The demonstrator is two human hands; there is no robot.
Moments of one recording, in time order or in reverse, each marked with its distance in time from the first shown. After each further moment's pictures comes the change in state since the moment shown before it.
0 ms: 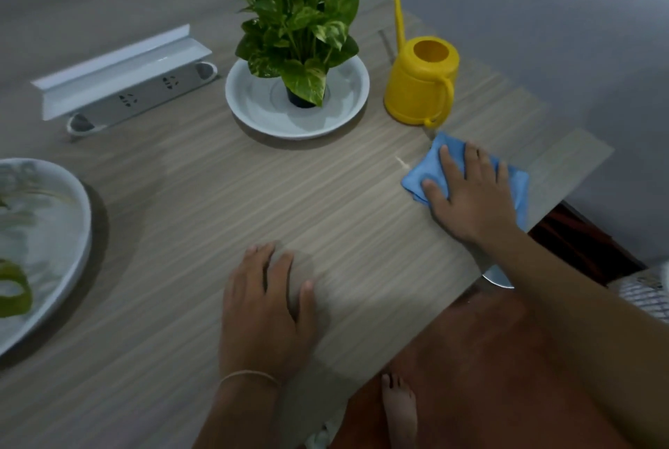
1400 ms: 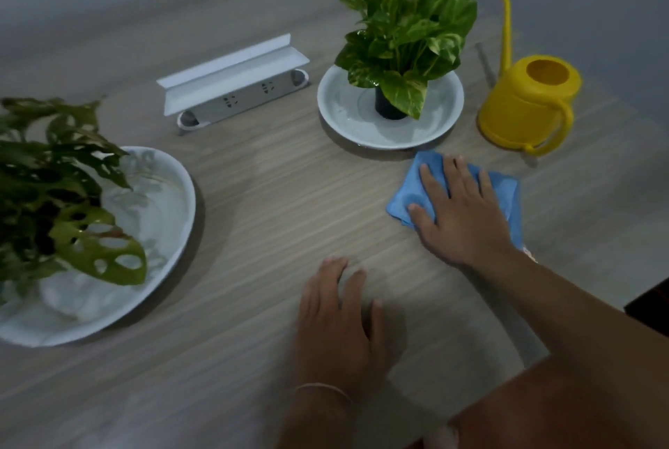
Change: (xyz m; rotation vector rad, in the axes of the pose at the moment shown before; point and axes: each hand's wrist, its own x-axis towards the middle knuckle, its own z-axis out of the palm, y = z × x) left_hand -0.004 -0.007 0.009 -0.088 0.123 0.003; right_hand 0.010 -0.129 0.014 0.032 -0.029 -0.337
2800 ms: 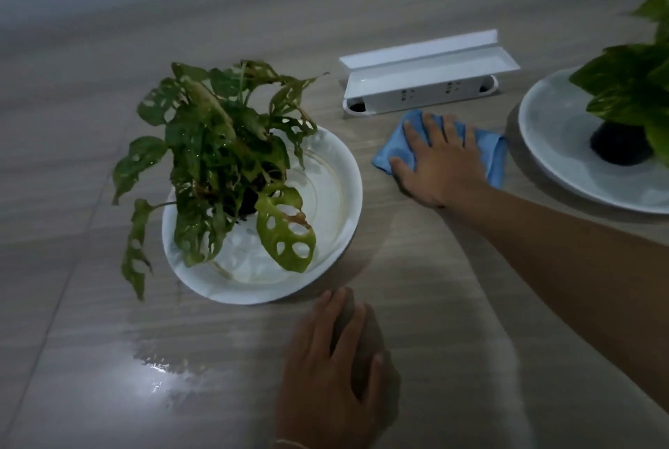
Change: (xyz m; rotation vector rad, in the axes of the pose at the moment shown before) left_hand -0.045 -0.125 -0.090 0.091 0.090 -0.308; right_hand 0.170 -0.256 0.027 -0.006 -0.176 -0.323
